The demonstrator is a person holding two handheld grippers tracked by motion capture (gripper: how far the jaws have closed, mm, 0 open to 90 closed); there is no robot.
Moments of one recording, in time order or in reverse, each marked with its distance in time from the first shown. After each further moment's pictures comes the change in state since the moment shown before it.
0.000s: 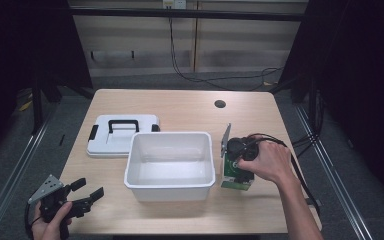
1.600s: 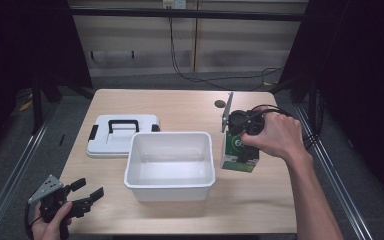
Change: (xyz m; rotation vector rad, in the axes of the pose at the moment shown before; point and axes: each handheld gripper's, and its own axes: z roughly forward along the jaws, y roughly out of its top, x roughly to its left) left arm 0.000 0.000 0.000 0.003 0.001 -0.002; right arm -0.009 0.019 -0.088 0.010 -0.024 -0.001
